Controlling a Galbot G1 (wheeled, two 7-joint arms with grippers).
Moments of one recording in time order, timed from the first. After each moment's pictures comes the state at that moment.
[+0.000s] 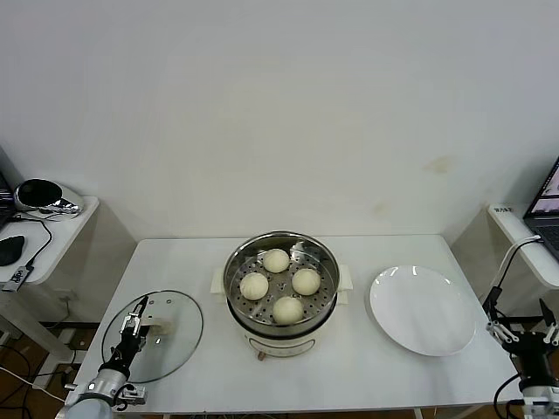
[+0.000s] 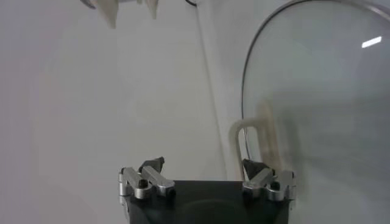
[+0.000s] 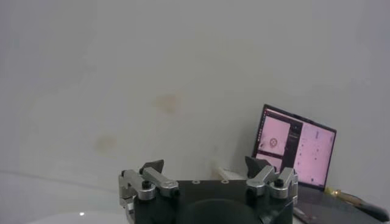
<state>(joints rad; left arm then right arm) 1.33 -1.10 -0.58 -1.44 1.30 -0.12 -0.29 -1.58 1.33 1.07 1.90 0.17 0.17 -0.13</state>
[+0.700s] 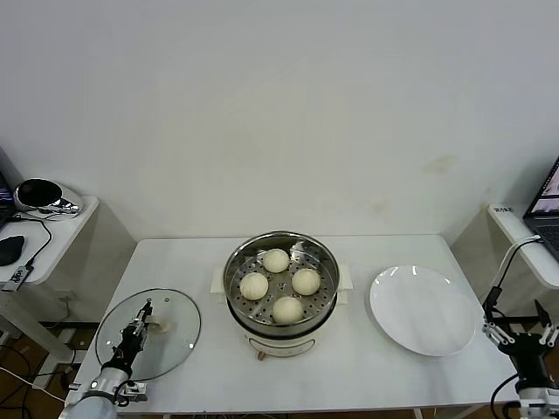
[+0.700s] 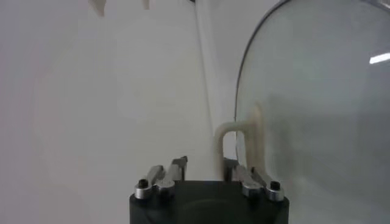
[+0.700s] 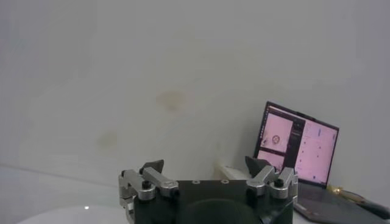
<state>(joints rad) 1.31 -1.10 -0.56 -1.40 1.22 -0.12 -0.31 -1.59 1.34 1.06 1.90 0.16 0.18 -0.14</state>
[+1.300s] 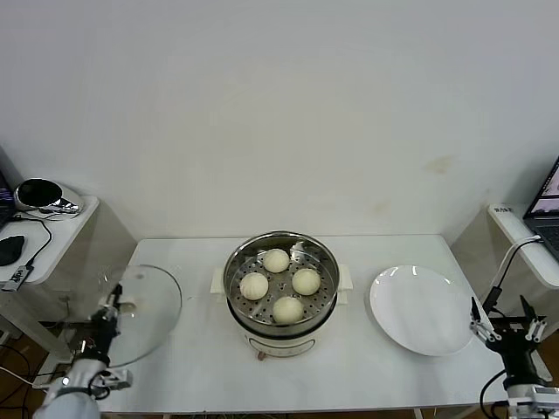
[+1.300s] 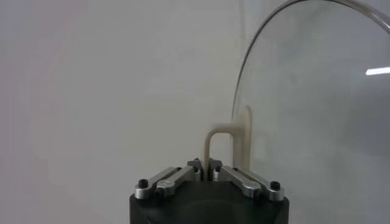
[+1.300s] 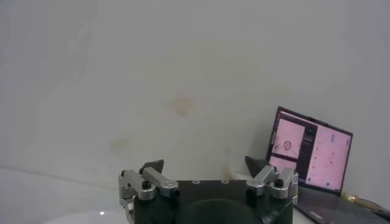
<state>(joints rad) 1.44 -1.01 -0.65 -1.75 1.00 0.09 -0.22 -1.59 1.34 1.01 1.91 0.14 0.20 -0.14</state>
